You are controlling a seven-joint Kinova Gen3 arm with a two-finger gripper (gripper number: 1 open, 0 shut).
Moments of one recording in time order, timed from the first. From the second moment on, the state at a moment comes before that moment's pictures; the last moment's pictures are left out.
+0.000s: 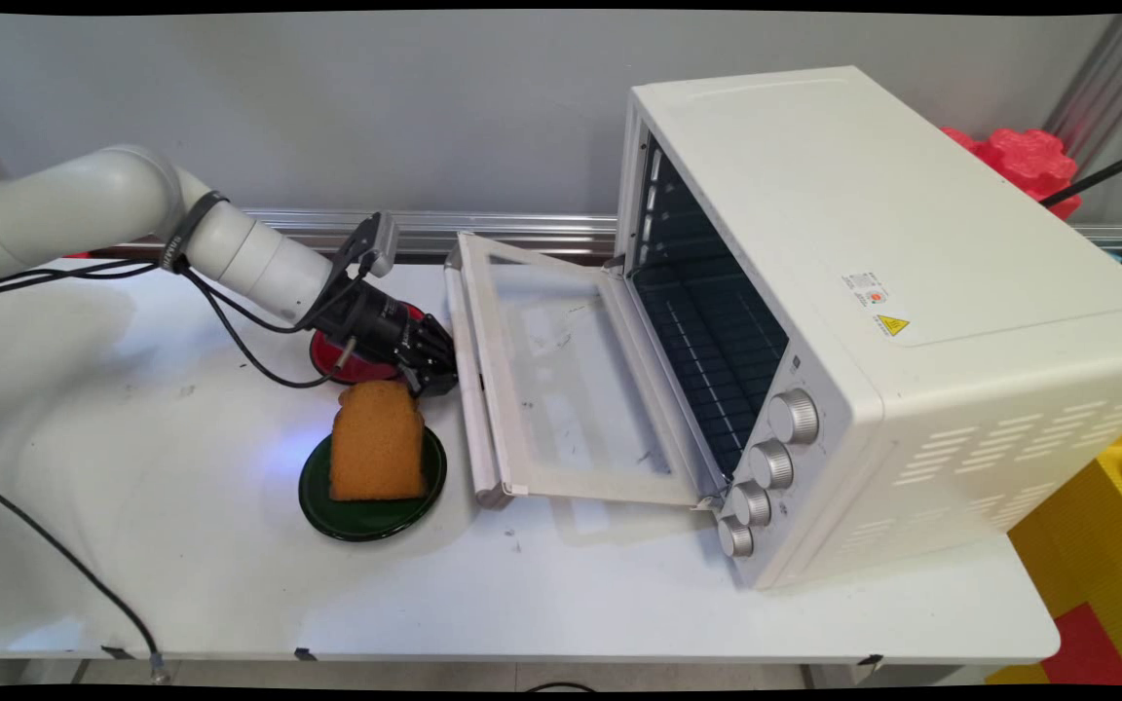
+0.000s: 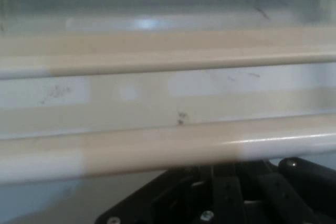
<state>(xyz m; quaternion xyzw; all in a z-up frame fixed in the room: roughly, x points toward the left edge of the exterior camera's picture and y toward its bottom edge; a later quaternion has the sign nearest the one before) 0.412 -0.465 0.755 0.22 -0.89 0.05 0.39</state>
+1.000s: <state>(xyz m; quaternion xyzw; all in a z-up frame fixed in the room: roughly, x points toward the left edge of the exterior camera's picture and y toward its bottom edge) 0.394 -0.484 0.808 0.18 -0.88 0.07 0.43</state>
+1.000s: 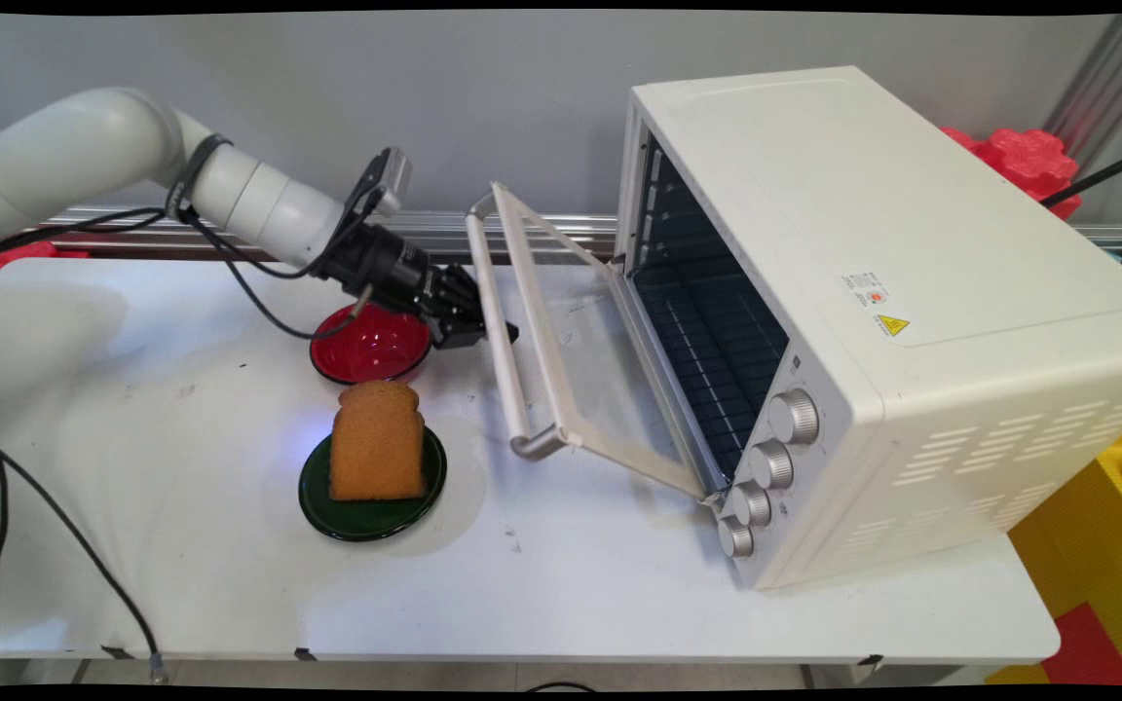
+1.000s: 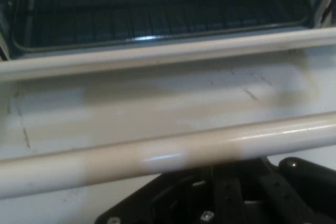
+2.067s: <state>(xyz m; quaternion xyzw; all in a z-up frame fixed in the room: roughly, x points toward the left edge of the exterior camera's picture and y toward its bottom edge) 0.362 -0.508 0.854 0.18 -0.86 0.08 0.47</state>
